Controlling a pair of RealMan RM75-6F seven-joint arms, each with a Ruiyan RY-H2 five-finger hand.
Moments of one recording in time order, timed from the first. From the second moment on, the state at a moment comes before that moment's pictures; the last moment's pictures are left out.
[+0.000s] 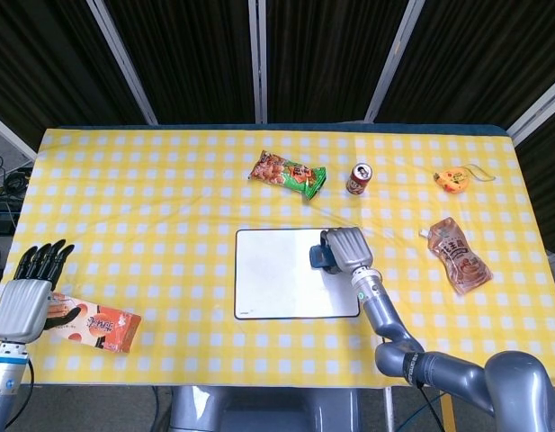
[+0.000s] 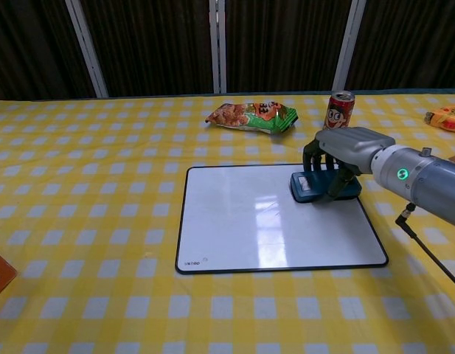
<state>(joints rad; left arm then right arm) -0.15 -1.19 -0.04 -1.64 1.47 1.42 0.18 0.78 -1.77 0.21 -1.13 -0.99 0.90 -0.42</state>
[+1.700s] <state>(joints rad) -0.15 -1.19 -0.04 -1.64 1.48 1.42 0.17 0.75 -1.76 0.19 -1.17 -1.08 0.97 -0.42</state>
